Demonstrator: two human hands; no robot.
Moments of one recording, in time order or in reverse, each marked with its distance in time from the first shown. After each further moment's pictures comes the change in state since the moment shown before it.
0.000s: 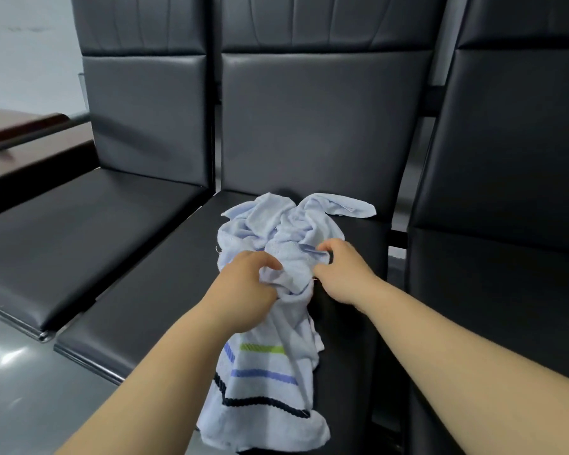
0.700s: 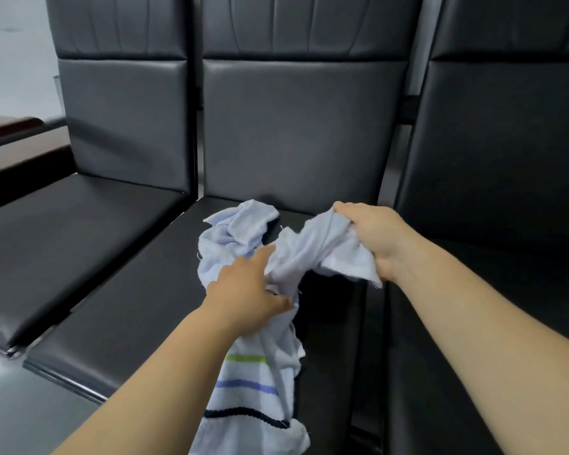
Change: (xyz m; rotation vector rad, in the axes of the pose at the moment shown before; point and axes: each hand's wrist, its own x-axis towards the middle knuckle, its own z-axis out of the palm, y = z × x) left_hand 0.024 0.006 0.023 0.250 -0.036 0.048; right_hand -0.021 -0.037 -0.085 0.841 -0.027 0.091
